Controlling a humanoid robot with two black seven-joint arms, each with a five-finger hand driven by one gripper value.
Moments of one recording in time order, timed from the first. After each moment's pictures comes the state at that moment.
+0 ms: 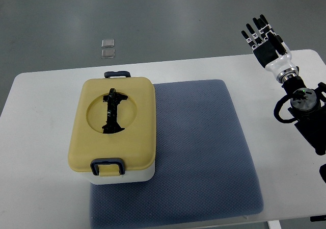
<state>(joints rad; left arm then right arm) -0.03 0.00 -0.08 -0.16 -0.06 0.16 0.12 0.85 -0.18 0.70 0.28 0.43 0.61 0.21</state>
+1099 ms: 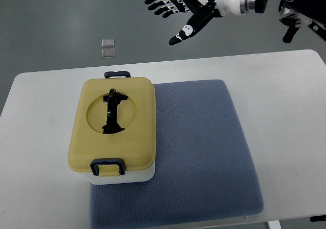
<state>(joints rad) -0.04 0.00 -0.08 -0.17 -0.06 0.14 0.13 1.45 -0.44 0.16 0.96 -0.71 0.53 0.25</state>
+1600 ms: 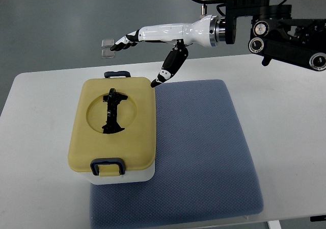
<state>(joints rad) -0.03 0.00 -0.08 -0.19 -0.07 0.14 0.13 1.49 -0.41 0.00 1.20 -1.01 0.23 0.38</state>
